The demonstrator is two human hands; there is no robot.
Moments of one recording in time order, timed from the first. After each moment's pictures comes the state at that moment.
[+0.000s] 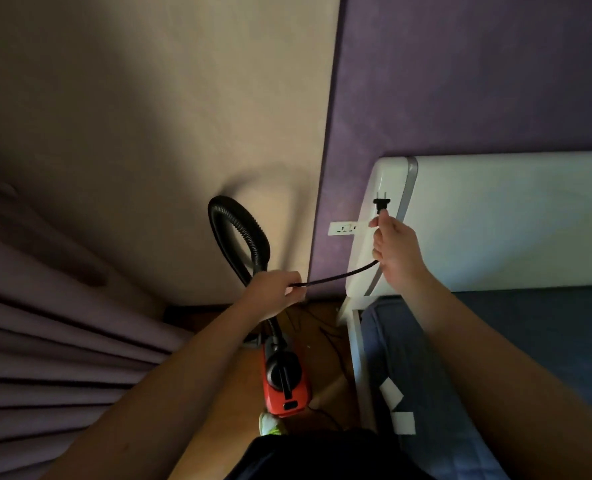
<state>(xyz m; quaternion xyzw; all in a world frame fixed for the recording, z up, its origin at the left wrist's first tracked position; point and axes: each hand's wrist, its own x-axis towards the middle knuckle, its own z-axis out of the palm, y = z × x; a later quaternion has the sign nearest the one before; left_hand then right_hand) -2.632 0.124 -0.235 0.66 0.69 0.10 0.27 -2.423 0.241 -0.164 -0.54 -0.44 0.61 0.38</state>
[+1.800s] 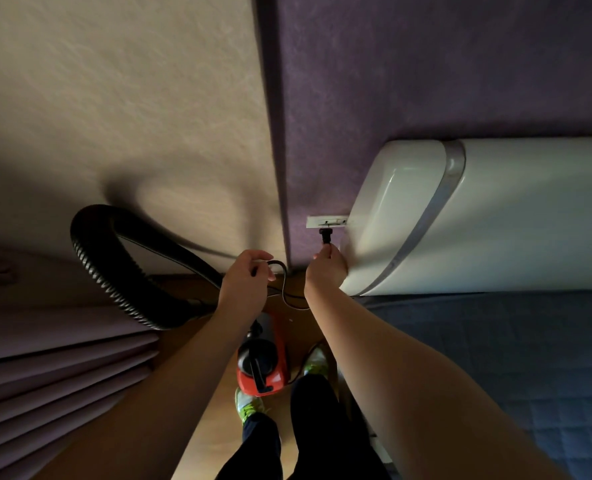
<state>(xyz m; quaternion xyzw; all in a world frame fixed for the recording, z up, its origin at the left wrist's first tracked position) -2.601 0.265 -0.309 0.24 0.81 0.33 0.42 -2.509 0.355 -0.404 -0.75 -0.26 0.55 0.28</state>
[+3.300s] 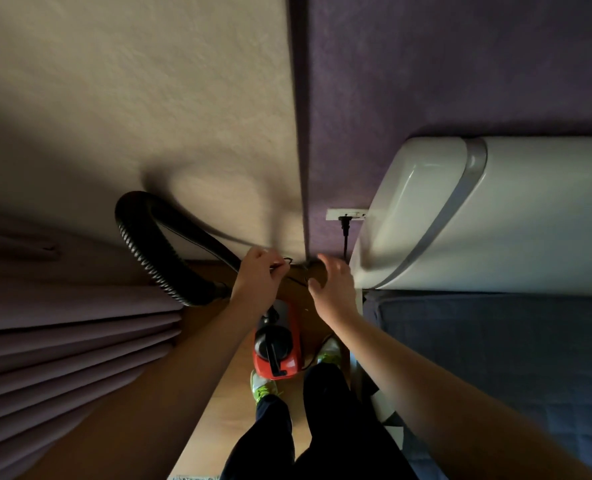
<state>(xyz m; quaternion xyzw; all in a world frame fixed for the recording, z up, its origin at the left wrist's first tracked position) -2.617 0.249 -0.335 0.39 0.83 0.17 0.35 -2.472 0.298 -0.384 -0.57 -0.71 0.40 0.02</state>
